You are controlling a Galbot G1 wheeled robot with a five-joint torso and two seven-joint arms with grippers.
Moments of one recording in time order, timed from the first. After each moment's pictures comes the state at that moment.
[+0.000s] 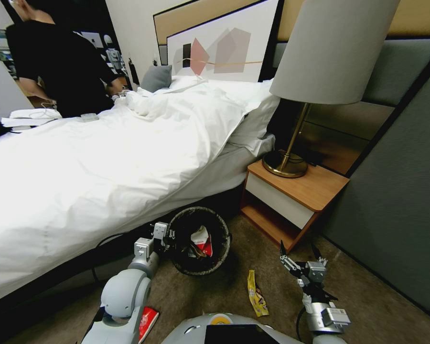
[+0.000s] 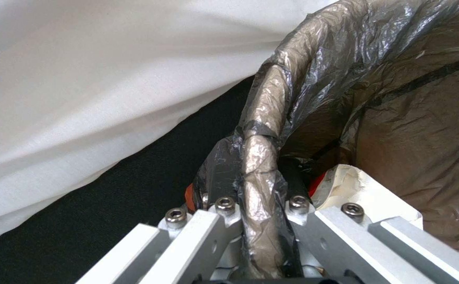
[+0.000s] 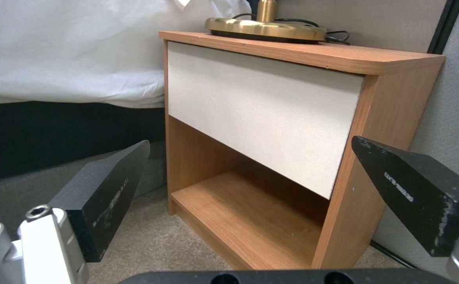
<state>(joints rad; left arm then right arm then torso) 1.52 -1.40 -0.52 -2.29 -0.04 0.63 0.12 -1.99 1.45 0.60 2.23 0.05 0.25 0.12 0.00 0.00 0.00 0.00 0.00</state>
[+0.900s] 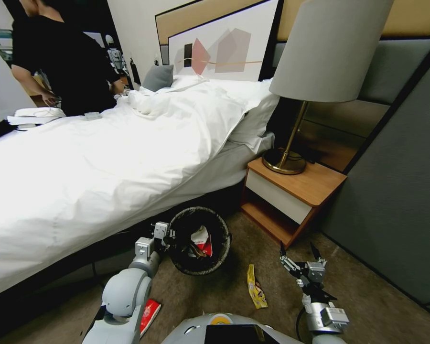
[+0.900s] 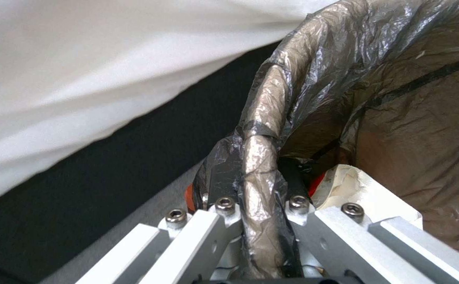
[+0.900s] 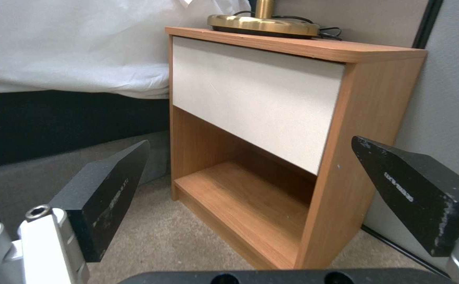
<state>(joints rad) 1.51 -1.40 -0.52 -2.28 -0.04 0.63 0.12 -1.98 1.45 0.60 2.22 0.05 0.25 0.13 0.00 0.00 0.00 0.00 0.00</state>
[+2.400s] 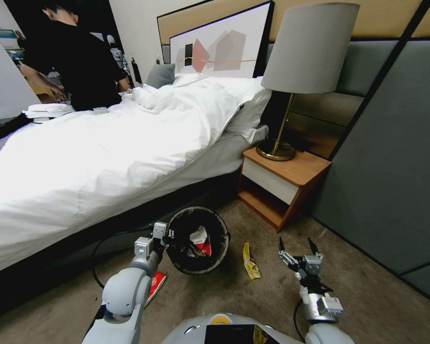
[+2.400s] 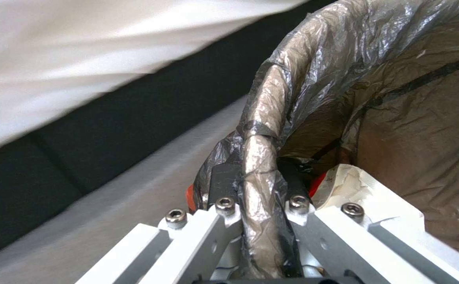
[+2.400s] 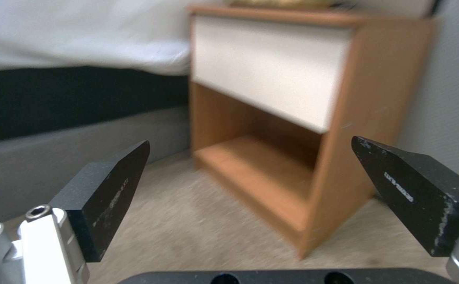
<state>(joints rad) 1.54 -1.40 -0.59 -2.31 -0.05 0.63 0.12 -1.79 1.42 0.58 2.15 0.11 0.06 0.04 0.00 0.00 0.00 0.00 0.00</state>
